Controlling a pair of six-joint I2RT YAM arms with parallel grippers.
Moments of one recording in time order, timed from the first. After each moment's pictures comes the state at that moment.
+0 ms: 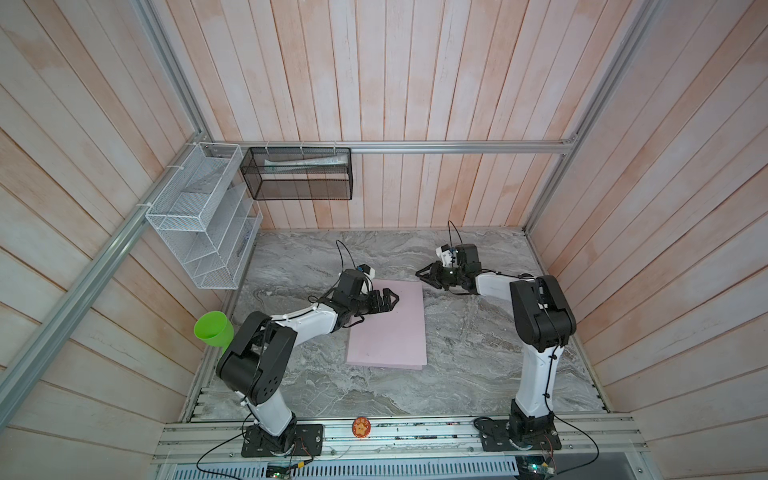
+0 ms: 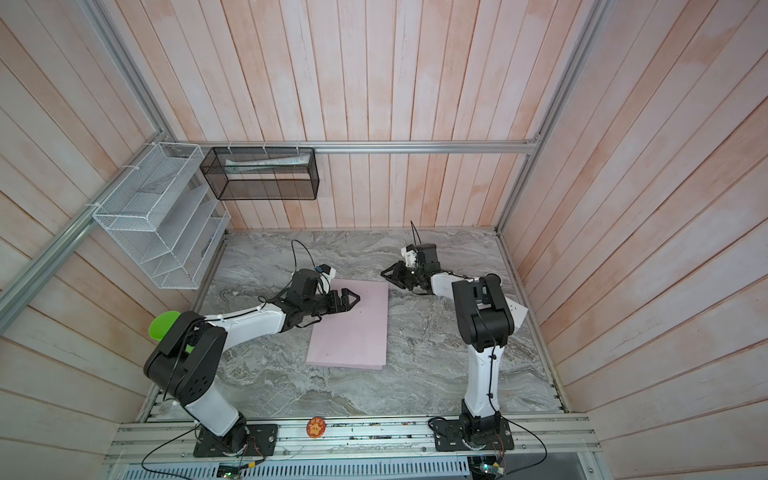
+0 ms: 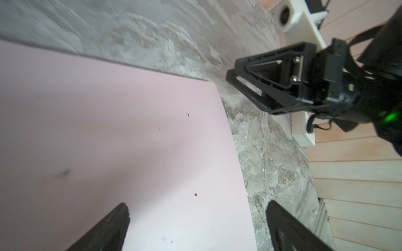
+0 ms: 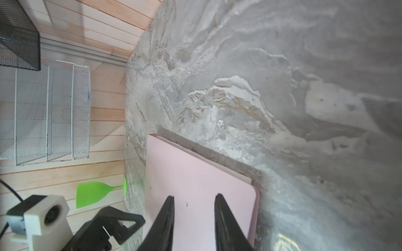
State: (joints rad) left arm -0.51 1.64 0.91 0.09 0.31 -0.57; right arm 0.26 1.99 1.23 0.08 -0.71 0.70
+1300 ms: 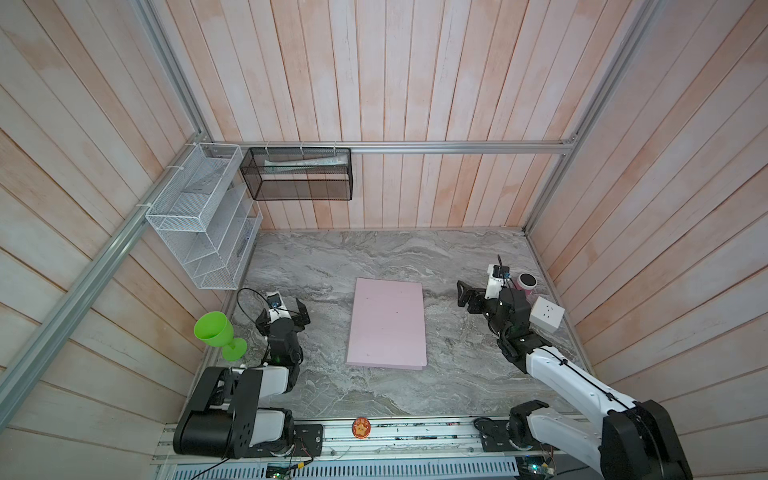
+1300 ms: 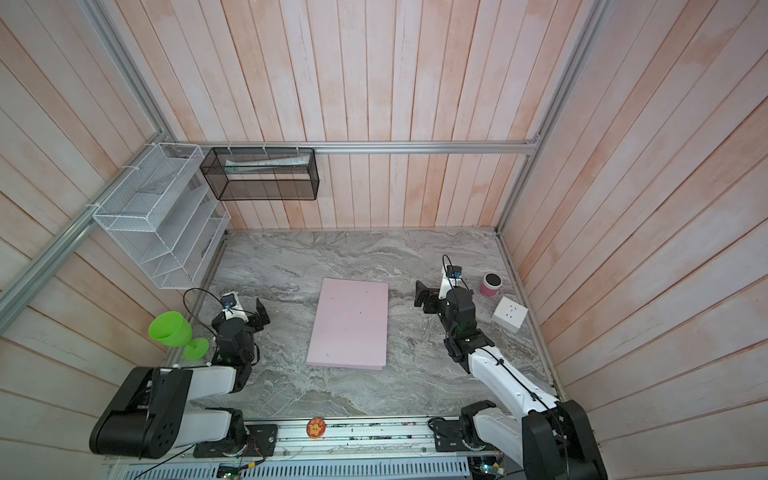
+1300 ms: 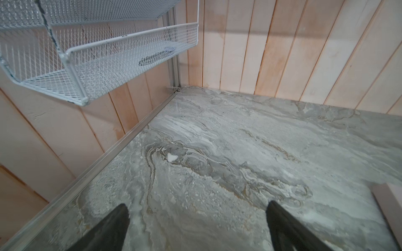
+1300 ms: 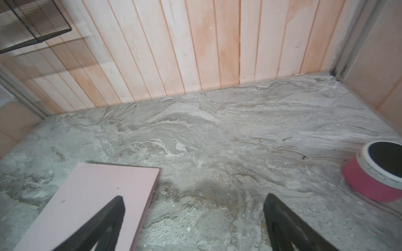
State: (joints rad) left arm -0.04 1.40 0.18 1.02 -0.38 -0.08; right arm 0.30 1.08 0.45 0.35 0.12 0.27
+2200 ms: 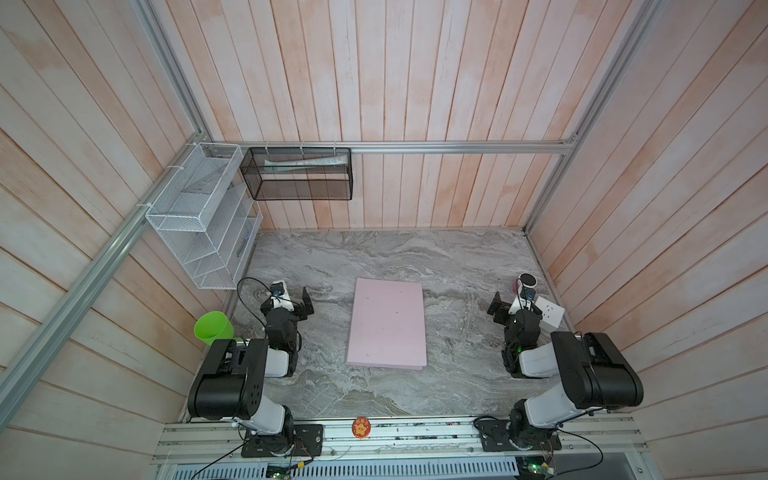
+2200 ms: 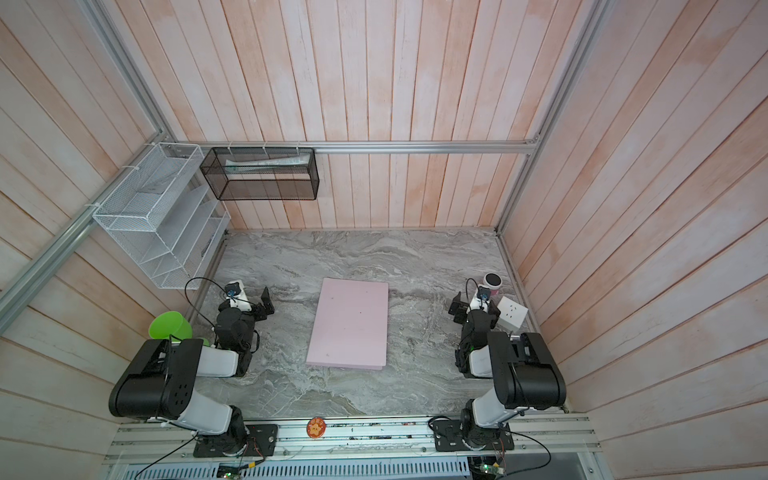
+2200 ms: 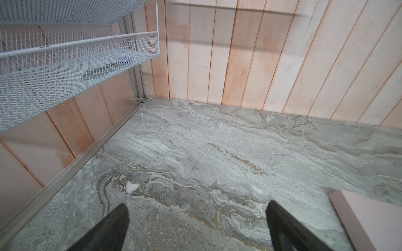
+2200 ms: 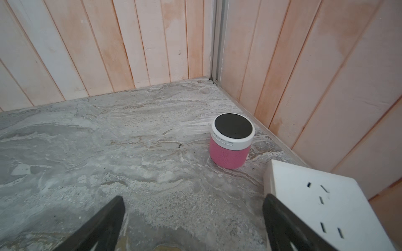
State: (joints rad) left arm 0.00 1.54 0.26 1.11 -0.16 -0.07; right arm 0.00 1.55 0.20 1.16 0.26 0.09
